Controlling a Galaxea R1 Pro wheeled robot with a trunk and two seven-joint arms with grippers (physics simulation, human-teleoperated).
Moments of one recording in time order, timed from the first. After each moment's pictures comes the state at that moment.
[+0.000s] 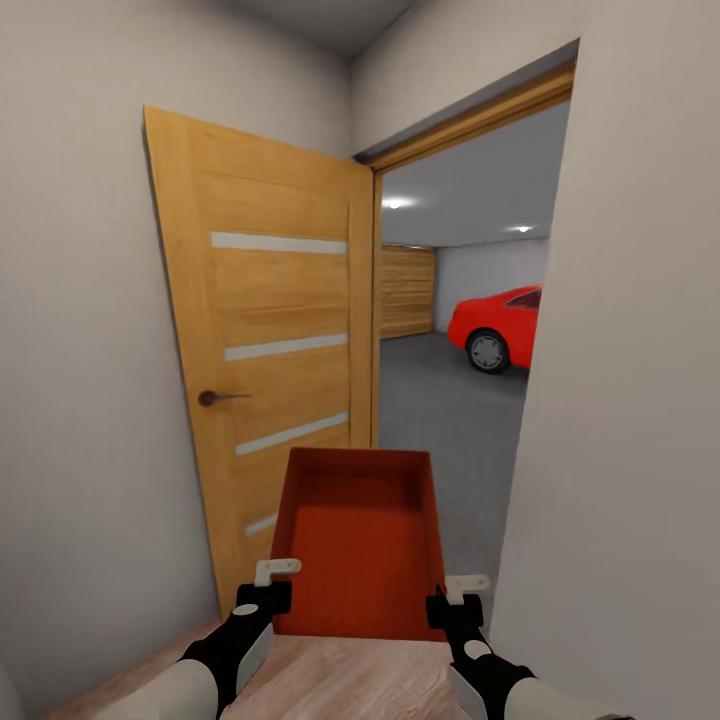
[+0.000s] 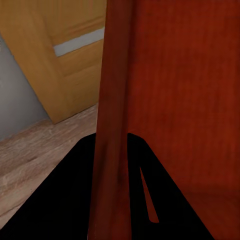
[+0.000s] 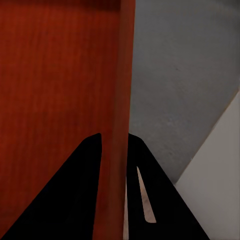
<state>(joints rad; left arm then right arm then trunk) -0.63 -0.12 0.02 -0.24 -0.02 -0.04 0.19 -0.64 0.12 0.21 -0.04 -0.08 -0.39 -0.20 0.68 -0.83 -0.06</state>
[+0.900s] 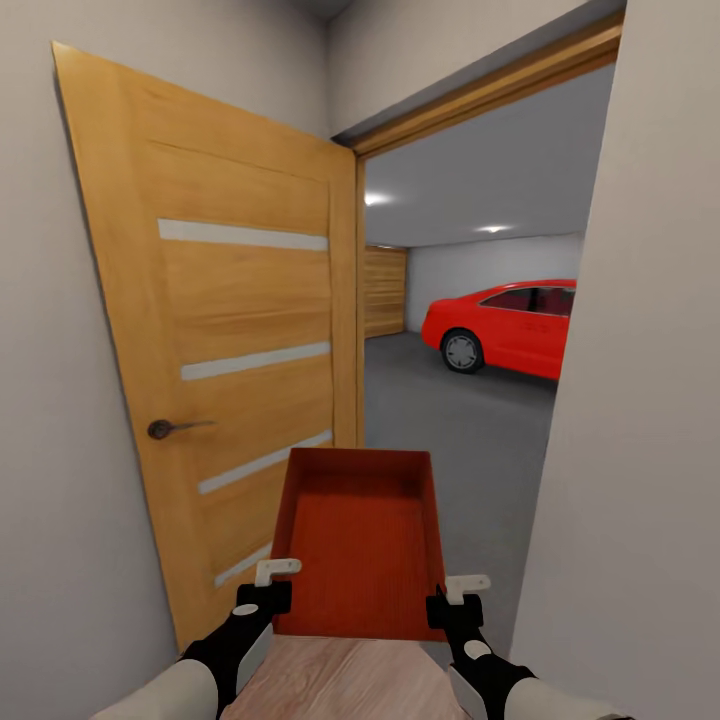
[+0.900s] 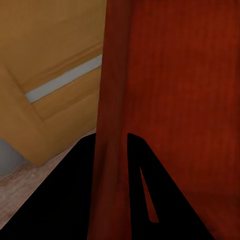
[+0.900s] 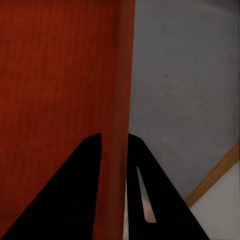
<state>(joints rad) -0.64 -0.12 0.02 -0.24 -0.02 -0.04 0.19 -0.64 0.12 0.21 -0.04 -0.09 -0.39 -0.21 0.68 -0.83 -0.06</state>
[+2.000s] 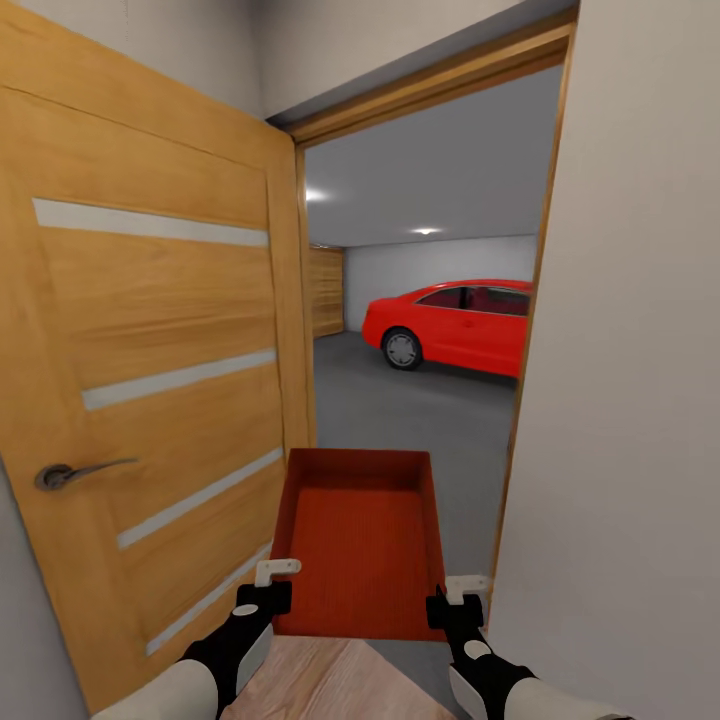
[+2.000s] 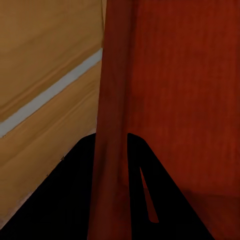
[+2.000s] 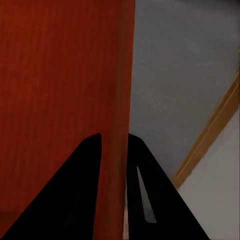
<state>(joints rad) -0.63 -0.12 0.02 -0.24 -0.02 -0.04 0.19 -0.64 0.12 0.21 -0.04 -0.08 -0.39 -0.20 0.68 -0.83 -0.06</state>
